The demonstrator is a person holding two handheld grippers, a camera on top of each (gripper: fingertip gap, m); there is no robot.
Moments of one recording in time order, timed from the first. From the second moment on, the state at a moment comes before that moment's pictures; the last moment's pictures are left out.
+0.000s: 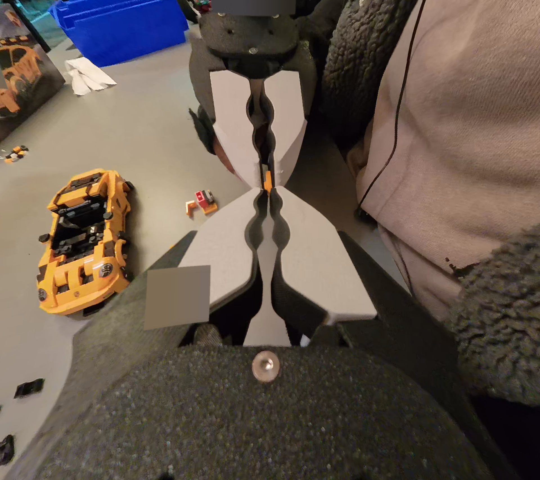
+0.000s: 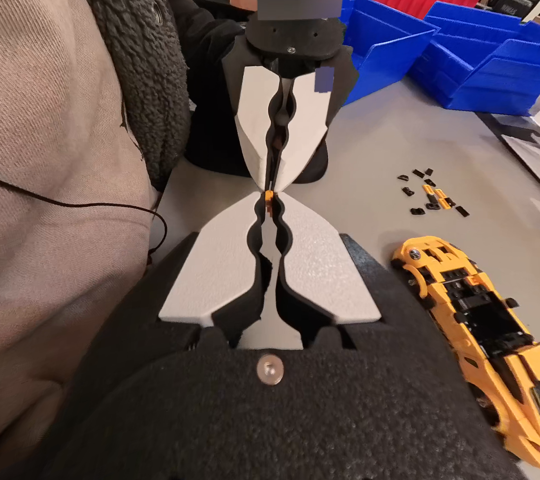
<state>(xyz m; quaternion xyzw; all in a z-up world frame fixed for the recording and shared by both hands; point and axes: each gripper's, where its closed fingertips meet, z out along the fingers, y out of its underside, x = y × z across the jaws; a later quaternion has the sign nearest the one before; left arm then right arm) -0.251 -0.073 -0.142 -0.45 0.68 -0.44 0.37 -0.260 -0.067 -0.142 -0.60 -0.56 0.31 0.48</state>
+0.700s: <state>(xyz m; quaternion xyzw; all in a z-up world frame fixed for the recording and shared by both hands) -0.246 -0.068 -0.126 -0.54 0.56 -0.56 0.29 -0.253 -0.058 -0.127 -0.50 -0.60 0.13 0.61</state>
